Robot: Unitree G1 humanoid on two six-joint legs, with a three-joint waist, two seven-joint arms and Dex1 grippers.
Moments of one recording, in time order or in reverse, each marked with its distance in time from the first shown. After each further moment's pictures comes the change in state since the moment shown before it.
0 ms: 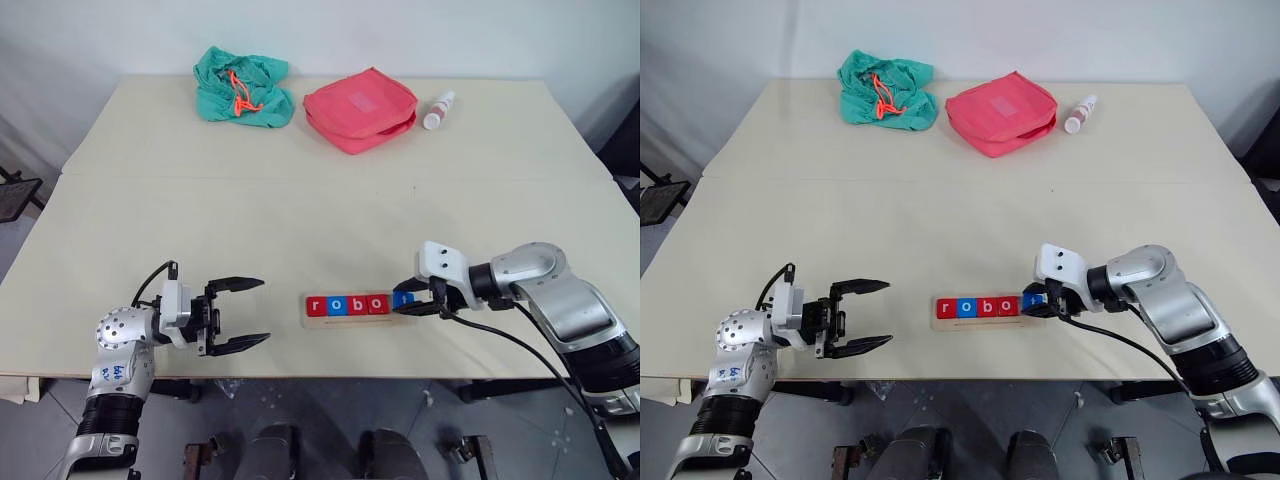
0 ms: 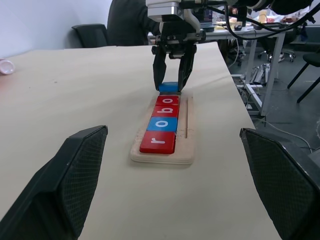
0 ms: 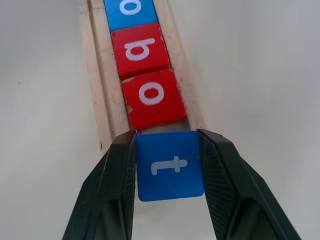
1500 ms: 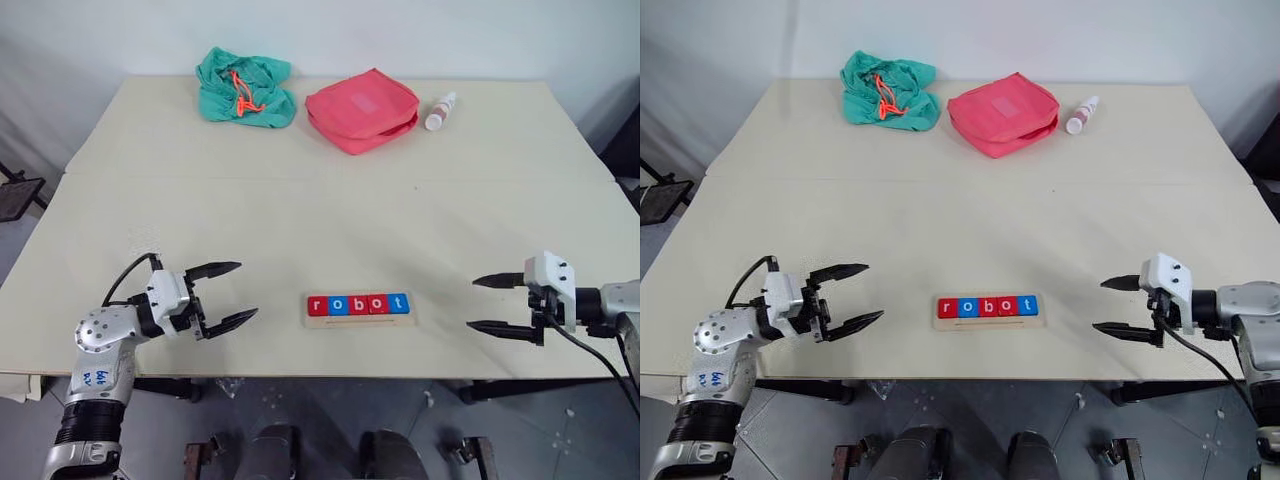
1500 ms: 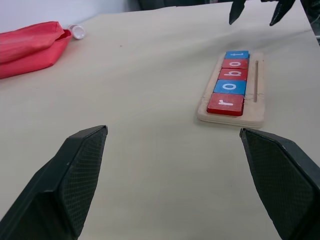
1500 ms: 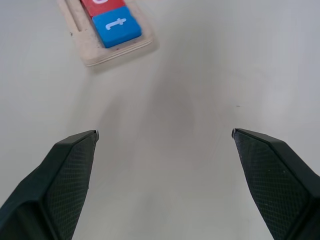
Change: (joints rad) left arm 0.062 0.100 0.063 -0.043 0.103 -0.009 0.226; right arm 0.221 -0.110 -0.399 0.453 0.133 -0.469 0.196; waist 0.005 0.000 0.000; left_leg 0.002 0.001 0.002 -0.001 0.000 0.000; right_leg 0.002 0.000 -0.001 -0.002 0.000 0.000
